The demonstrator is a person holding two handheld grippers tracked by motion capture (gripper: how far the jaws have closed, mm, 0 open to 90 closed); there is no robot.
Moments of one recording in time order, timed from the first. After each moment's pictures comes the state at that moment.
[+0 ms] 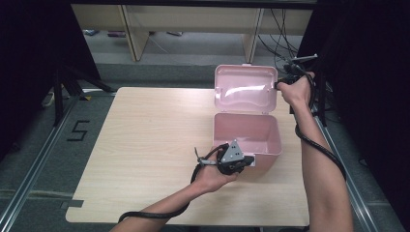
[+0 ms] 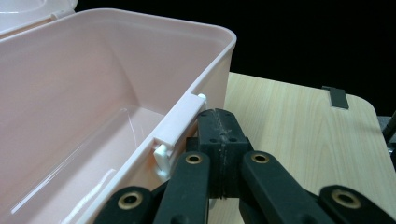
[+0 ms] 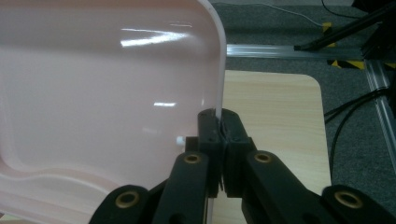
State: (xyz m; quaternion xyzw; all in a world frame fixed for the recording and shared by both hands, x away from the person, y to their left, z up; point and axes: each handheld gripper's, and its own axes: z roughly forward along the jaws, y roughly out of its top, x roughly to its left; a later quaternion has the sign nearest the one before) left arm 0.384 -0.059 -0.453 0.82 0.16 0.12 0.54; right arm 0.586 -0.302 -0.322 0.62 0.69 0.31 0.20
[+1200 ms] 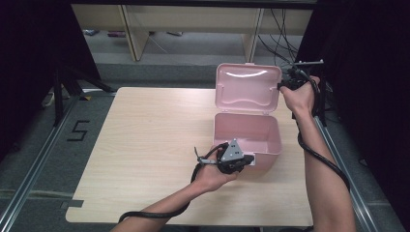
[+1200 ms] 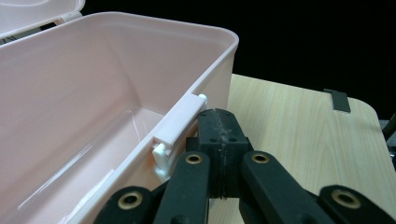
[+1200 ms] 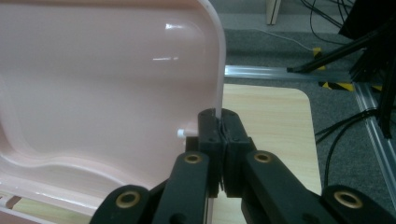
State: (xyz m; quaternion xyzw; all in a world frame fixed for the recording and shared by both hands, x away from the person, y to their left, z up) left arm 0.385 -0.060 -0.452 0.81 0.17 0.11 0.55; right arm 0.560 -0.303 -0.321 0.61 0.68 0.35 0.24
